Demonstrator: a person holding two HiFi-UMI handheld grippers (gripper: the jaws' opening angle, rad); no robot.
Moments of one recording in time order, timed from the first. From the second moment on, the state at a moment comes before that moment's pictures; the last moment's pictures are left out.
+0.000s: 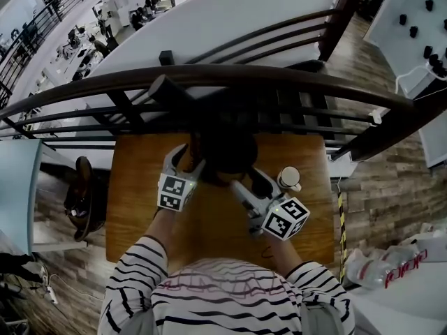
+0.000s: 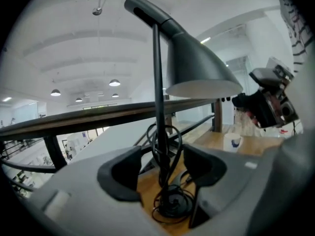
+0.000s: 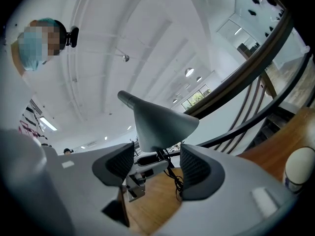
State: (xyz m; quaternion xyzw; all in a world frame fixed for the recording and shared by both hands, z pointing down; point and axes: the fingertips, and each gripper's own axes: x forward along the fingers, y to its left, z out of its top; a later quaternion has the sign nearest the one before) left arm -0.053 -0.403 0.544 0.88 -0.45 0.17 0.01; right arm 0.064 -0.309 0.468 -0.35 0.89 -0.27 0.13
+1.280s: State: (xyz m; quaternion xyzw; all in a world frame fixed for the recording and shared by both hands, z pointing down) left arm -0.045 -0.409 0.546 0.89 -0.43 0.15 0.02; right arm 0.065 -0.310 0.457 -0.33 0.89 -0.29 0.15
